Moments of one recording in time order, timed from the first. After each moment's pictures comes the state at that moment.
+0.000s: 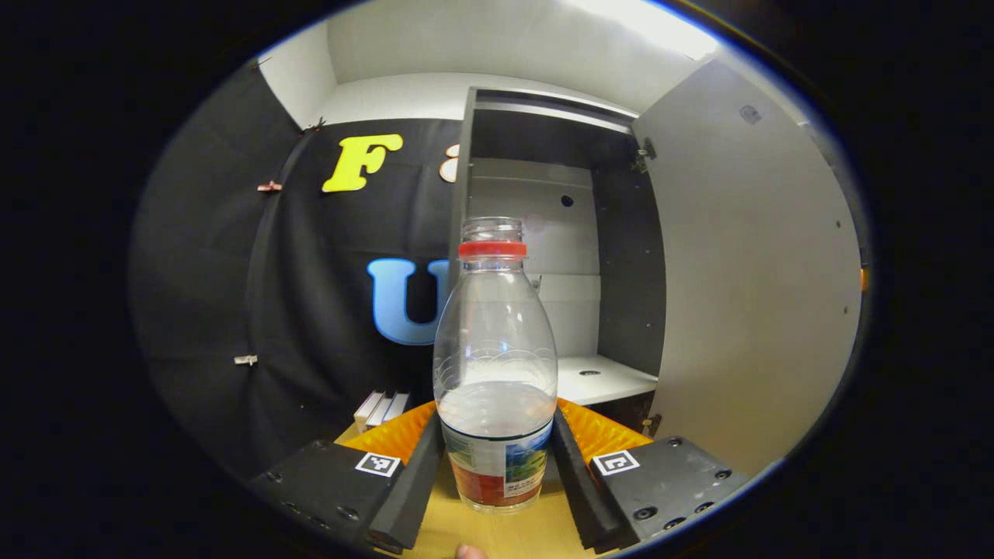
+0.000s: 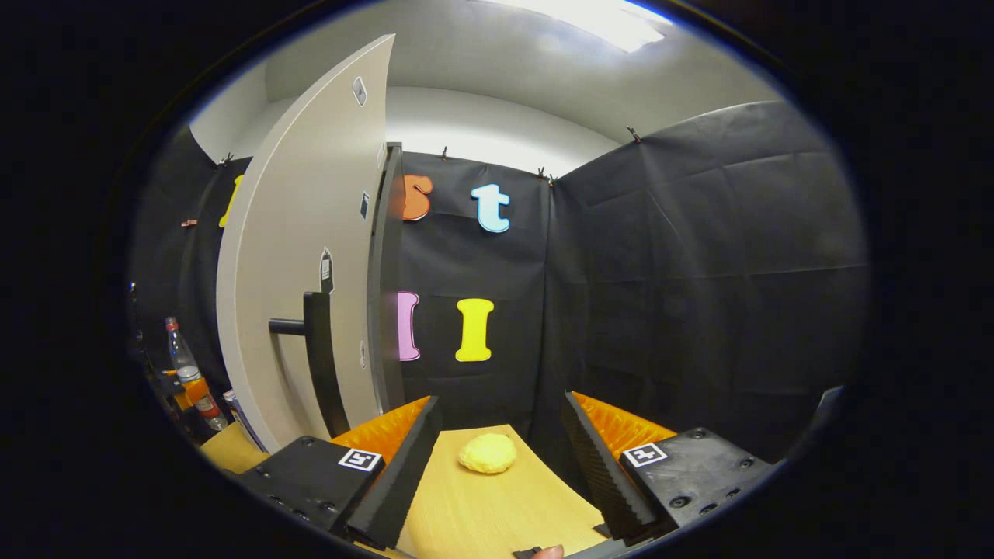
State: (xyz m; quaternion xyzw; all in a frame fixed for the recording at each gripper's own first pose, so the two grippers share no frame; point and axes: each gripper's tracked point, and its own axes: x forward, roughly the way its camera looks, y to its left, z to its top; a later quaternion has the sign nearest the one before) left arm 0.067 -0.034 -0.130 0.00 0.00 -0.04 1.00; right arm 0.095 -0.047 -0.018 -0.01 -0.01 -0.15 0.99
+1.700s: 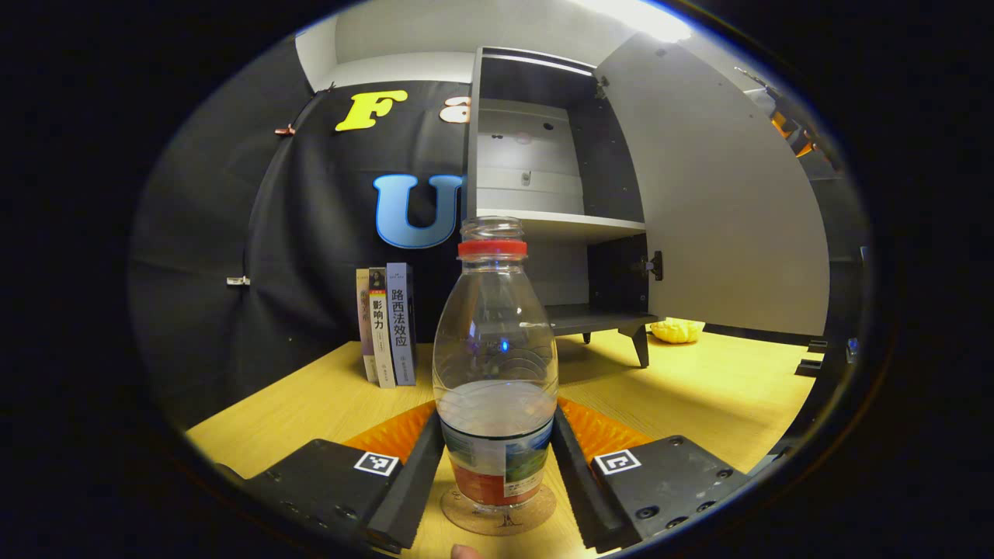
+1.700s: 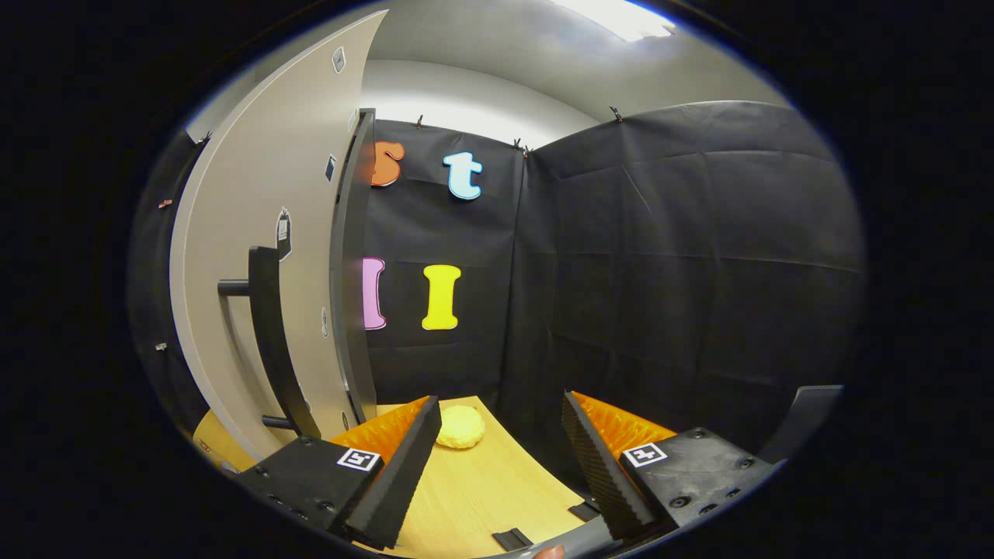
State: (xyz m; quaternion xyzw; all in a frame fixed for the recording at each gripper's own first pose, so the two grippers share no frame) left arm 0.011 0.004 -0.416 0.02 0.03 -0.08 1.00; right arm 0.078 -0.067 -0.043 -0.01 0.06 -0.21 0.98
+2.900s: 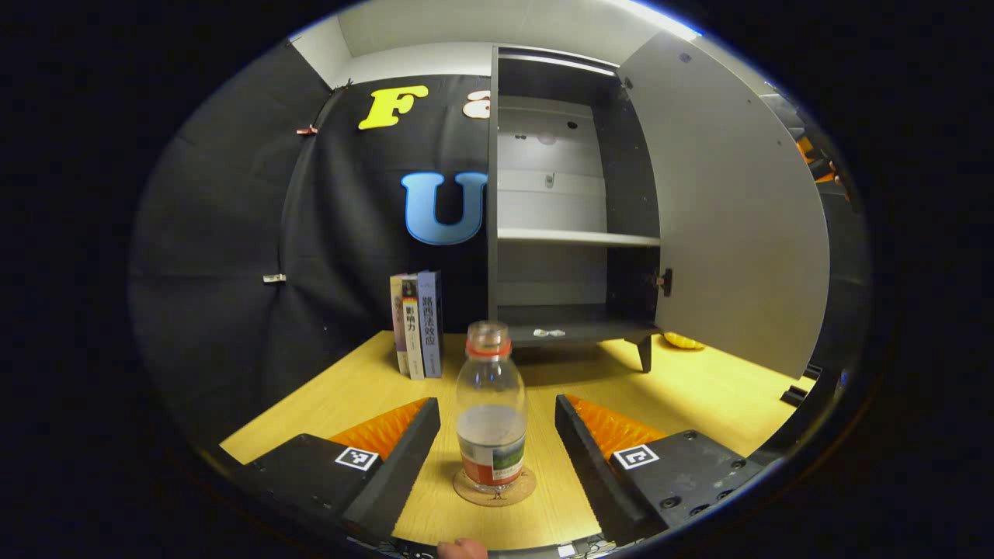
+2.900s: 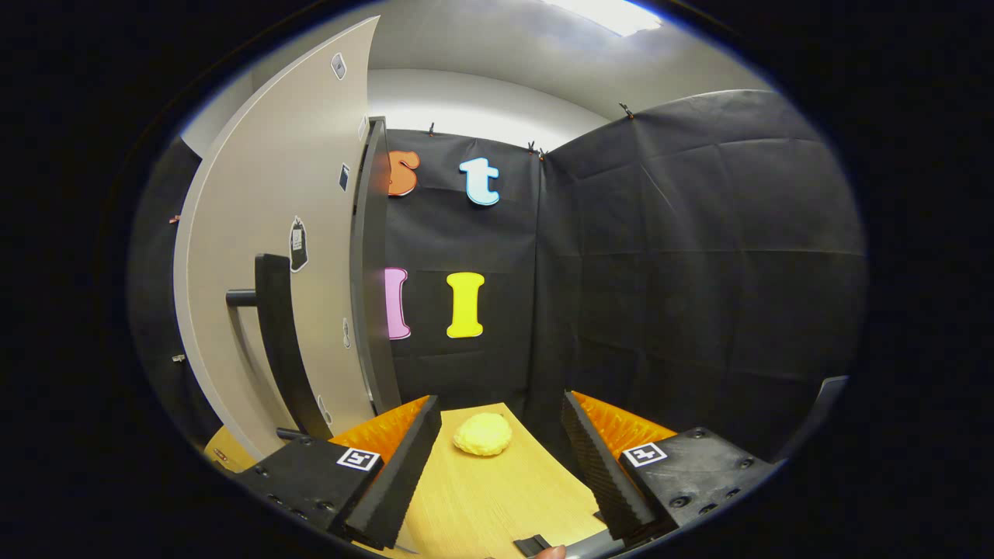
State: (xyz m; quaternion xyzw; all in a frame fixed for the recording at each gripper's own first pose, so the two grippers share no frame) left arm -0.046 0.003 -0.317 0.02 0.07 -0.02 1.00; right arm 0.096 -0.050 -0.042 0.01 0.04 -0.16 0.99
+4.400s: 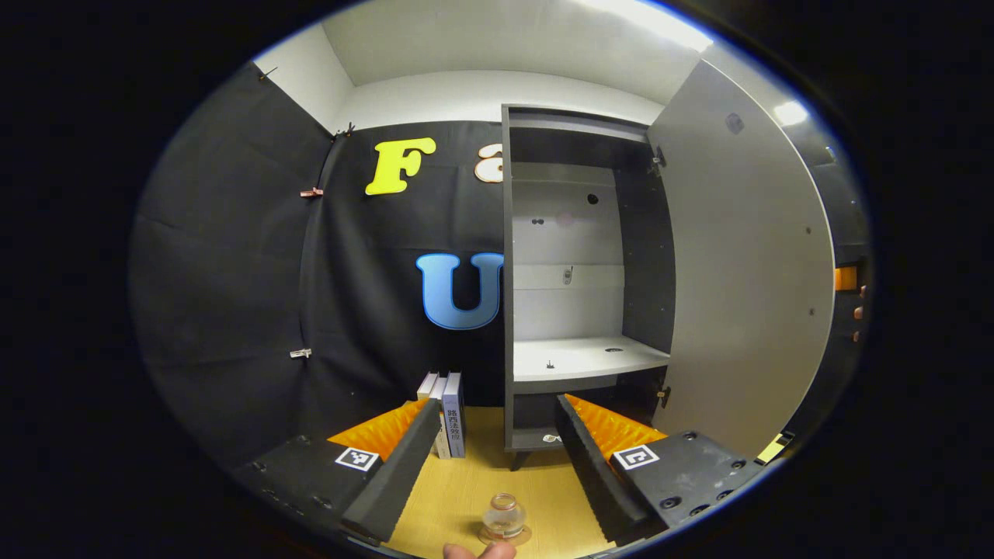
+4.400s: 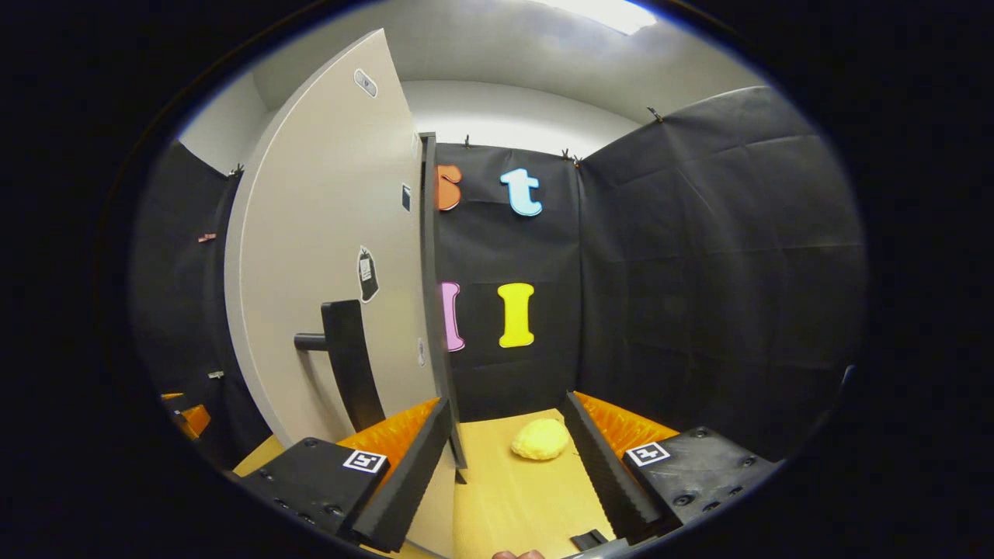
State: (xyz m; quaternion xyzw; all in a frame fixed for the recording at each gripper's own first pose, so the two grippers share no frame) left arm -0.028 0.006 -0.102 0.02 0.02 0.01 1.00; right arm 0.105 0.004 -0.032 0.04 0.02 -0.08 1.00
